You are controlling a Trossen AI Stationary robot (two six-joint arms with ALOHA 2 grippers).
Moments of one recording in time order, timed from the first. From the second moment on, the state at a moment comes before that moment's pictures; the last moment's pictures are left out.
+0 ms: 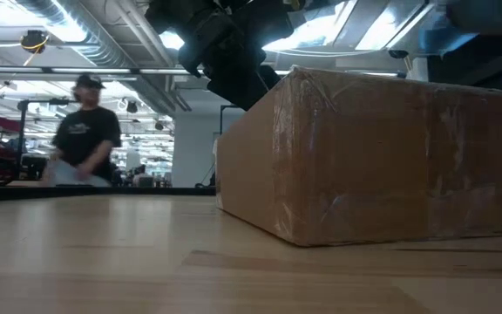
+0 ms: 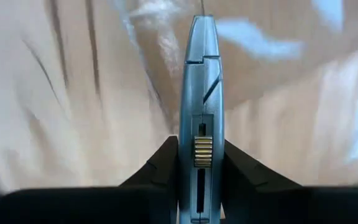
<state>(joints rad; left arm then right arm) -0.07 1.86 1.25 -0.30 0.03 0.24 0.67 1.88 1.71 -1.51 0.17 0.53</state>
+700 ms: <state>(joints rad) -0.07 1.86 1.25 -0.31 0.03 0.20 0.74 2.23 2.03 -1.57 0.25 0.69</state>
